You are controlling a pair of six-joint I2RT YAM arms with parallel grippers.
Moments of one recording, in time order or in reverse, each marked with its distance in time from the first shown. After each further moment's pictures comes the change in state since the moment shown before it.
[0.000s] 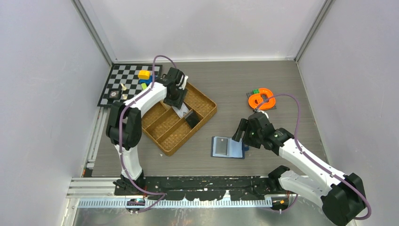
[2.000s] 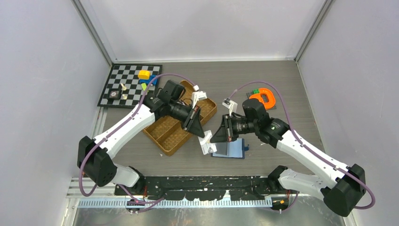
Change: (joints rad) left arm -0.225 -0.478 -0.231 -0.050 1.059 -0.067; right arm 0.143 0.087 0.246 0.216 -0.715 -0.174
